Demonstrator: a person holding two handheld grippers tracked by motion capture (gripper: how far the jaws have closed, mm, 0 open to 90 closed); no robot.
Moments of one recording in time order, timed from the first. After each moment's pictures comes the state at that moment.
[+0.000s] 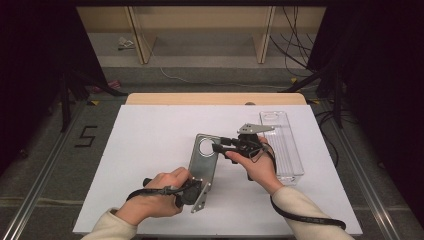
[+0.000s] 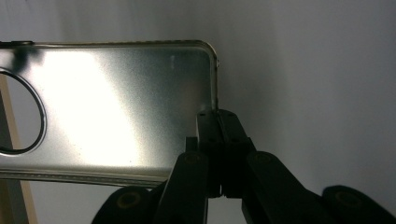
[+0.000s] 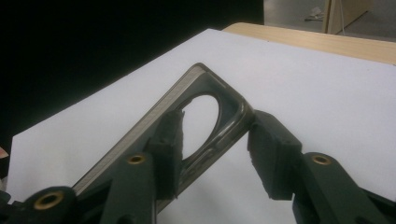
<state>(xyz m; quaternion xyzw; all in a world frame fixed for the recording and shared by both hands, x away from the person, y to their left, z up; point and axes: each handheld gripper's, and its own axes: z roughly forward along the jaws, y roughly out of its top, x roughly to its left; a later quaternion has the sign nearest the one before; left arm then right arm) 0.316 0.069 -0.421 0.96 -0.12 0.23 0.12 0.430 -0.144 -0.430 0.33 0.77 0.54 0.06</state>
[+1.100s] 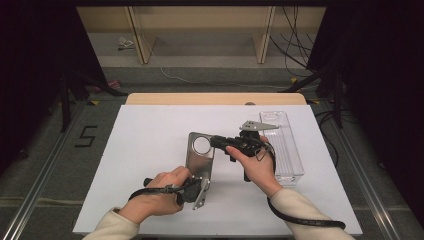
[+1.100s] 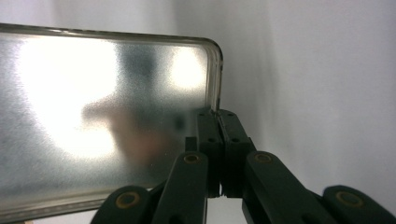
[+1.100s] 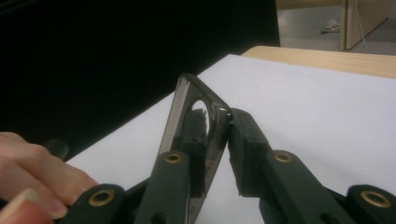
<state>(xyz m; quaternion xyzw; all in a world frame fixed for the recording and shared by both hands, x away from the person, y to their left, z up) 0.326 0.069 -0.436 0.96 -0.10 0.24 0.11 0.415 -0.138 -0.405 0.34 0.74 0.59 0.03</state>
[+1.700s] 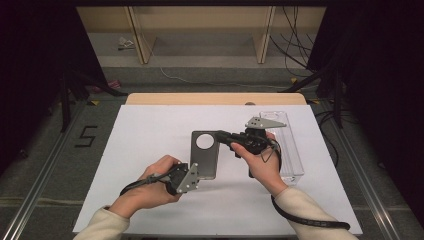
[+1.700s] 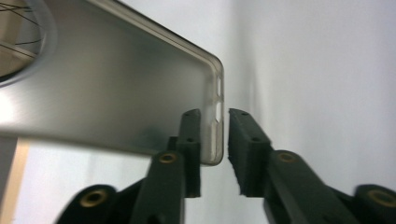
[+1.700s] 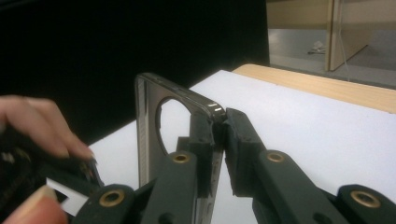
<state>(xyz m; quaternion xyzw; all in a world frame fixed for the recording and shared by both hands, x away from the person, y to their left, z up) 0.342 0.102 -0.411 0.93 0.01 0.22 0.29 0.412 -0.150 -0.388 0.32 0.74 0.59 0.07</state>
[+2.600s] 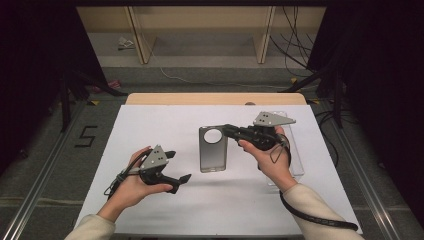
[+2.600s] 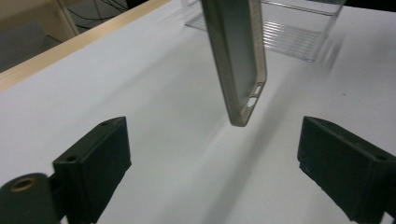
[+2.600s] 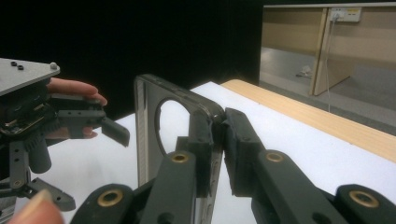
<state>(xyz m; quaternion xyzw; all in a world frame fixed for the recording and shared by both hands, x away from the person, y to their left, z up) 0.353 0.155 -0.429 0.81 0.28 0.17 0.48 0.416 -0.169 -0.373 0.27 0.75 0.59 0.13</state>
